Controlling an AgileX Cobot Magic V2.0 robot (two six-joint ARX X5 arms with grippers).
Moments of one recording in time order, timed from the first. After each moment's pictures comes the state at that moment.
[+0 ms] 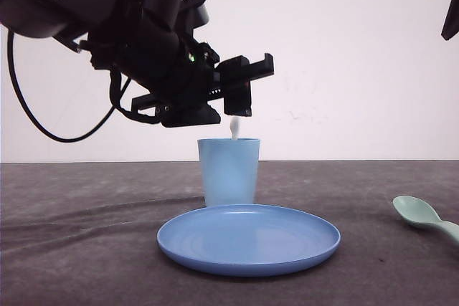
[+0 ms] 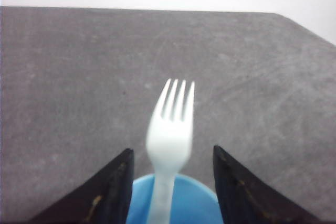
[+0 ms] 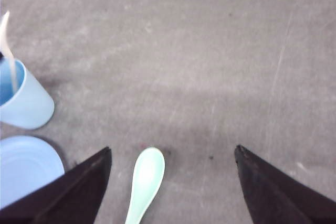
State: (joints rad) left arm -0.78 1.70 0.83 0.64 -0.29 -0.26; right arm 0.14 0.83 0.80 -0.63 -0.13 0.13
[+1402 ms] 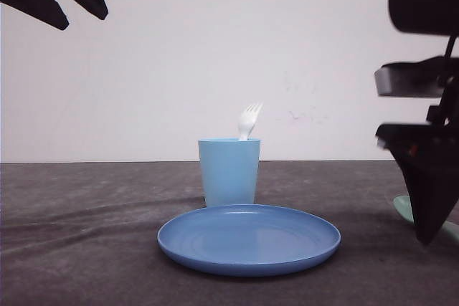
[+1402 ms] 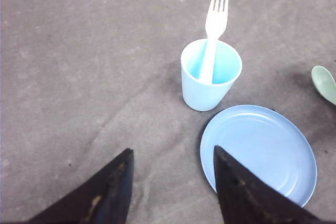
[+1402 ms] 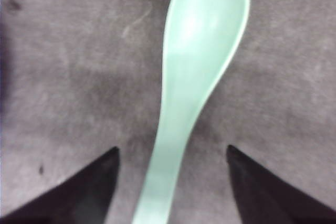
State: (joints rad) left arm -0.83 0.87 0.83 -0.56 -0.29 -0.25; right arm 0.53 1.30 0.63 -0.54 0.08 0.41
